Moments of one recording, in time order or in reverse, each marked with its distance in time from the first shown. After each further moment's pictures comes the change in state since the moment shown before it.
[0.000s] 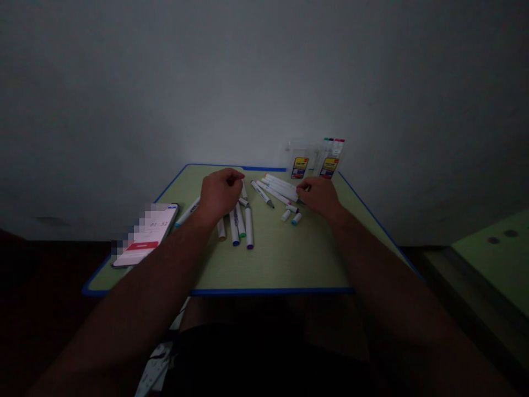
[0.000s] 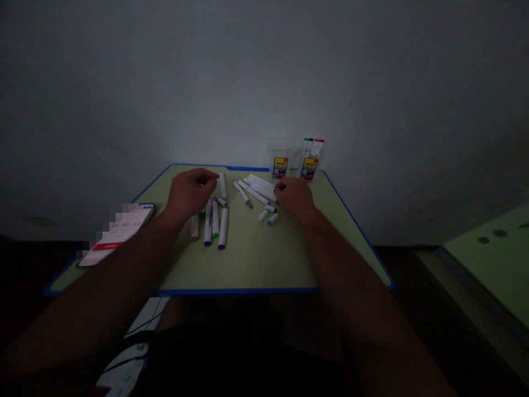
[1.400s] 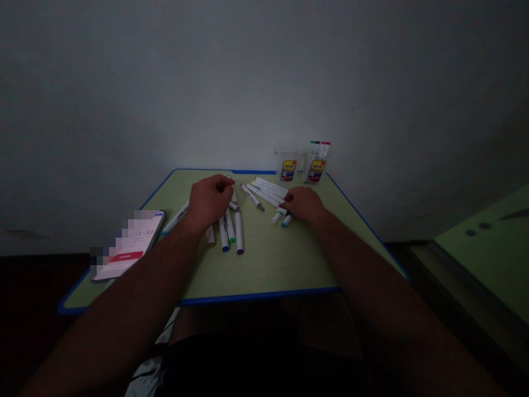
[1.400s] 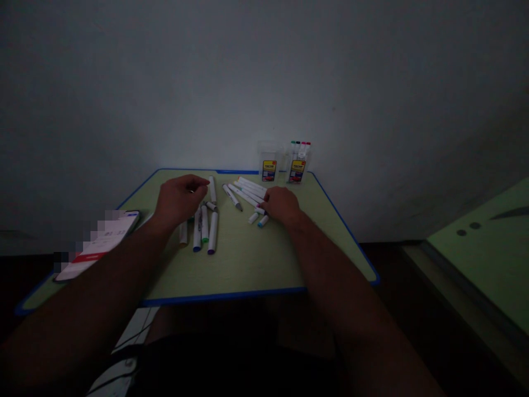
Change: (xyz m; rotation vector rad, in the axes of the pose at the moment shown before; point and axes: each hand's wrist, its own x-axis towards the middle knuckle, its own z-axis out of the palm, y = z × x) left_hand -0.001 -0.001 0.002 -0.008 -0.014 0.019; right_hand -0.003 -0.005 0.007 -0.206 -0.264 0.039
